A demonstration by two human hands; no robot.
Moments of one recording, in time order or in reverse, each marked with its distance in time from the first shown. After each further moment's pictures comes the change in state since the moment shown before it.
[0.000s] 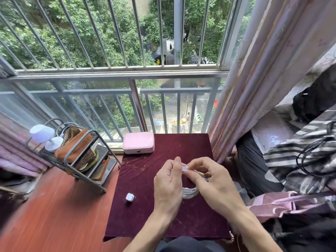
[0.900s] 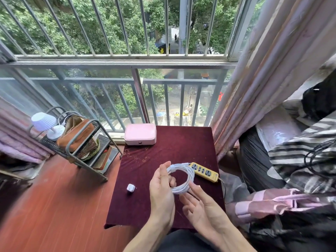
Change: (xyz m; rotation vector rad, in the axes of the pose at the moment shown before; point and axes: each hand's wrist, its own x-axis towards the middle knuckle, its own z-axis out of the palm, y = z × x) left_hand -0.014 -0.047 -0.004 -0.425 0.141 -0.351; right_hand -0.037 0.050 0.047 1.161 -0.136 0.890
